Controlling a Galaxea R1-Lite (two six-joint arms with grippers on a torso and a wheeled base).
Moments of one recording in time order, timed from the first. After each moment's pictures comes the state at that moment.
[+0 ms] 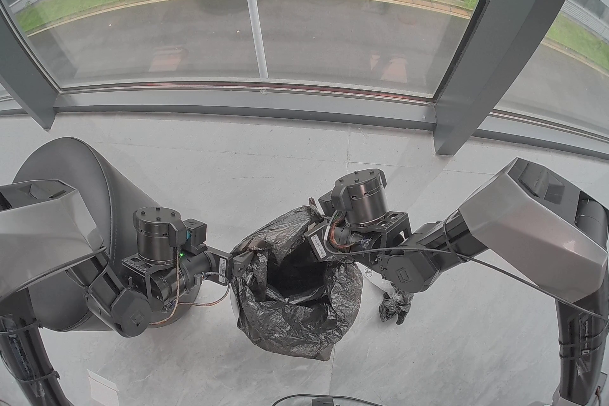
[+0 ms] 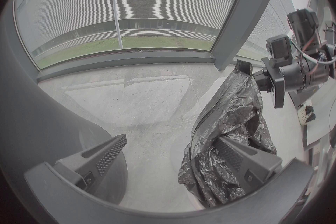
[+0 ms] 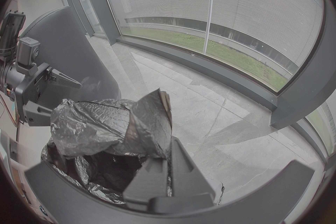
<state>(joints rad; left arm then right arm) -0.37 2.10 -0.59 -1.08 0.02 0.03 0.69 2.33 -1.33 -0.57 -0.23 -0.14</state>
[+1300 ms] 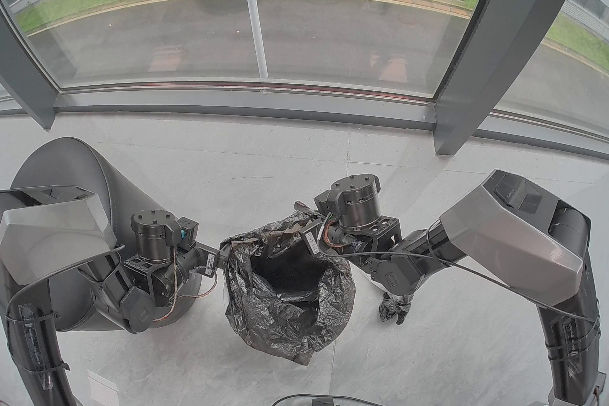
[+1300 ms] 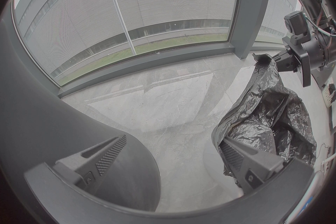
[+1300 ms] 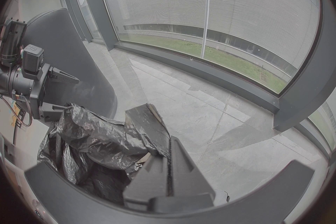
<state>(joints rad) -0.30 2.21 -0.62 -1.21 0.17 0.22 0.67 2.42 -1.39 -0.67 -0.23 -0.14</state>
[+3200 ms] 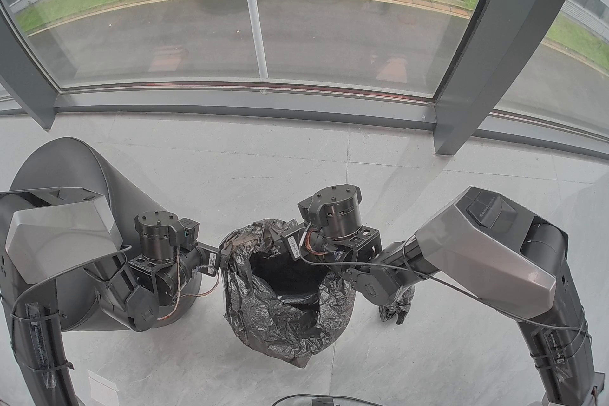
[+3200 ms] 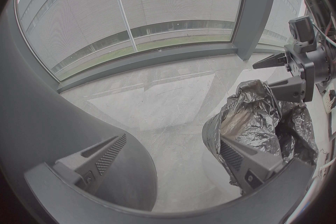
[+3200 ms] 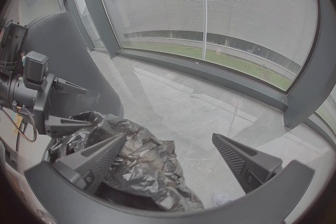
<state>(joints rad) -0.30 2.25 -0.65 -1.22 0.17 0.18 0.72 2.51 -1.48 -0.72 -0.23 -0.09</state>
